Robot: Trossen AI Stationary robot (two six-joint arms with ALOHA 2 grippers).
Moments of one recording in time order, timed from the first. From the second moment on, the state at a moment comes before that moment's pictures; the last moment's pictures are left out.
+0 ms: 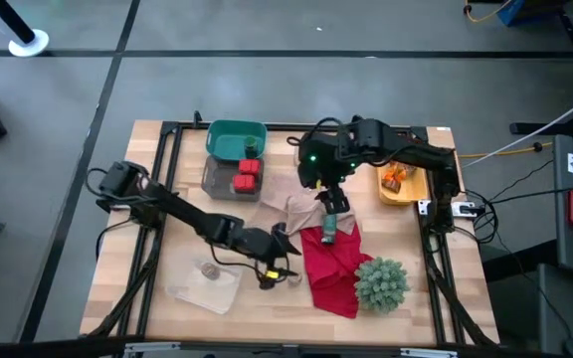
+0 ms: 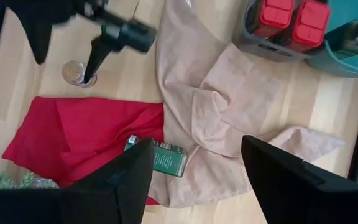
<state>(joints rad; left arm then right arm) -0.33 1.74 0.96 0.30 -0.10 -0.21 -0.05 1.93 2.33 -1.57 -0.10 -0.29</state>
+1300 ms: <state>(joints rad) -0.36 2.03 1.07 0.22 -0.10 -0.19 -0.05 1.47 1.24 -1.06 -0.08 -0.16</state>
